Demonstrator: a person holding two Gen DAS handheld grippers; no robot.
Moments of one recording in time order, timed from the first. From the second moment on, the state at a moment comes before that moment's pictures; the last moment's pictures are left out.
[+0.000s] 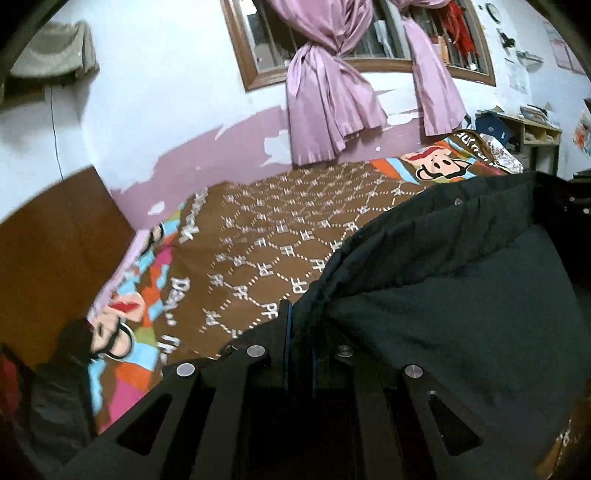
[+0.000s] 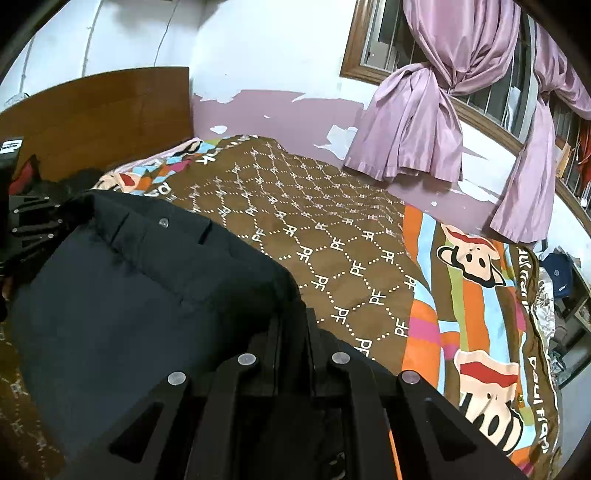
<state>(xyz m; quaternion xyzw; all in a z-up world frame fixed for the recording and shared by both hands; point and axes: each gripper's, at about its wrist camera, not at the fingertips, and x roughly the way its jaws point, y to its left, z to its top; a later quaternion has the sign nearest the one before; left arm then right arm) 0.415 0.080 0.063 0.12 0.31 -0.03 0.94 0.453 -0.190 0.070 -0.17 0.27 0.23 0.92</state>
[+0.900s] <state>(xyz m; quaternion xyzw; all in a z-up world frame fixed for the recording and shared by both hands) 0.351 0.102 0.069 0.00 0.20 -0.04 0.98 0.384 -0.215 0.037 -0.07 0.26 0.30 0.91</state>
